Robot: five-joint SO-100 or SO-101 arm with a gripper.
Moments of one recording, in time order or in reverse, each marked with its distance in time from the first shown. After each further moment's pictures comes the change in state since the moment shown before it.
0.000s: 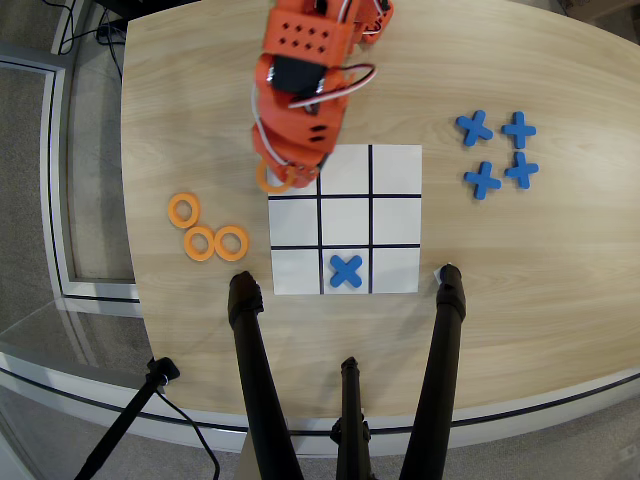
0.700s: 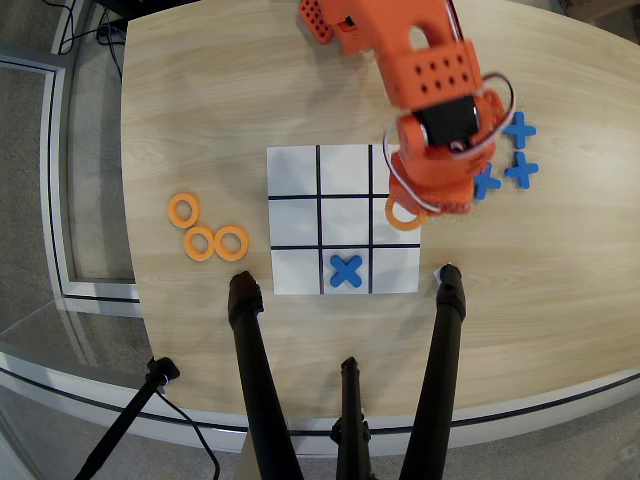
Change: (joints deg) arm -32.9 -23.8 -29.2 9.8 14.6
